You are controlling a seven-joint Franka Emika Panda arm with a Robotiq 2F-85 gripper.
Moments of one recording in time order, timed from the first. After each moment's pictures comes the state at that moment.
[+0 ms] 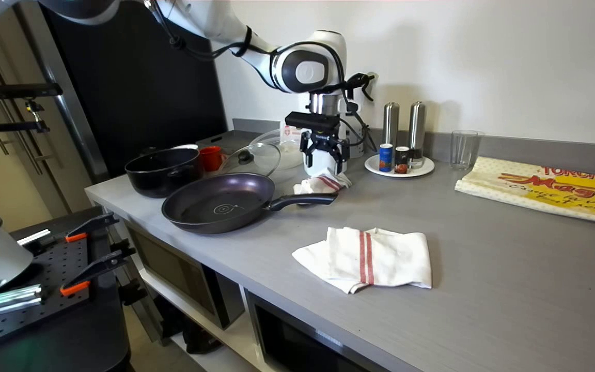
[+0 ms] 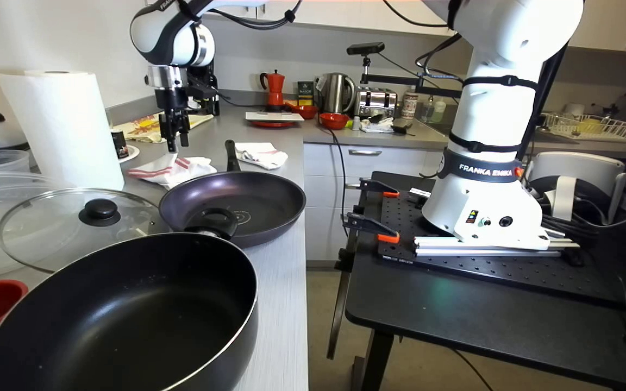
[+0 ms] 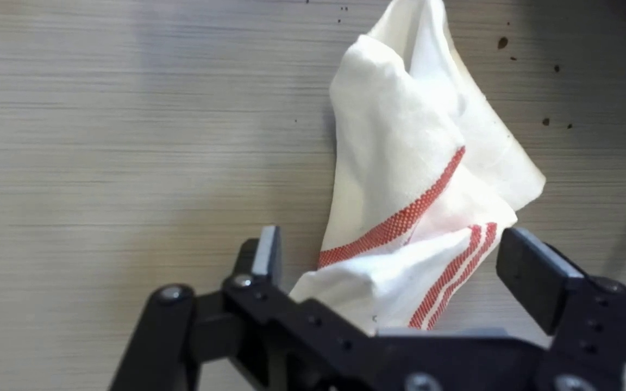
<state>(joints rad) -0.21 0.97 0.04 -1.22 -0.01 2.14 -0.48</state>
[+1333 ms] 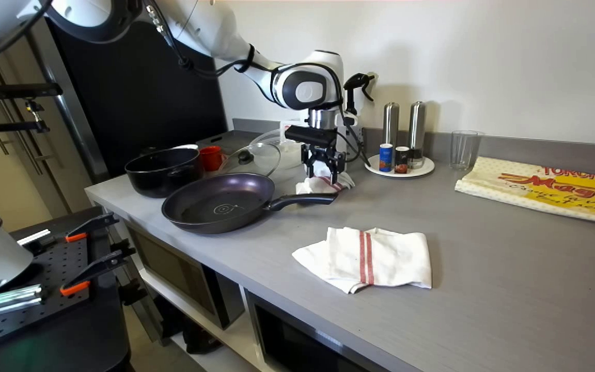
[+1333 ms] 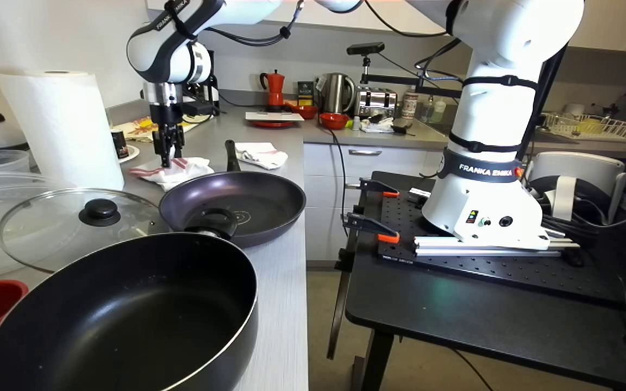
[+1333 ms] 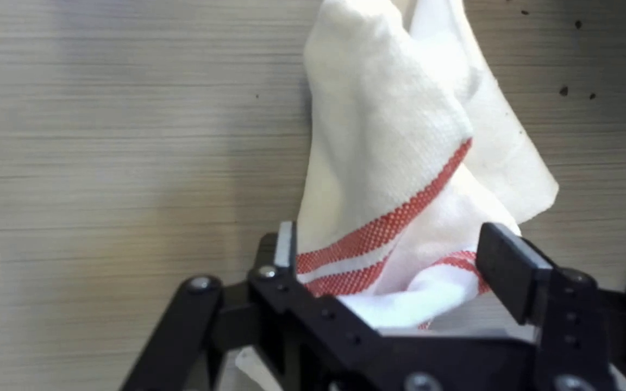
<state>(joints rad) -0.20 1.06 0.07 -1.16 -0.01 2.19 -0.45</state>
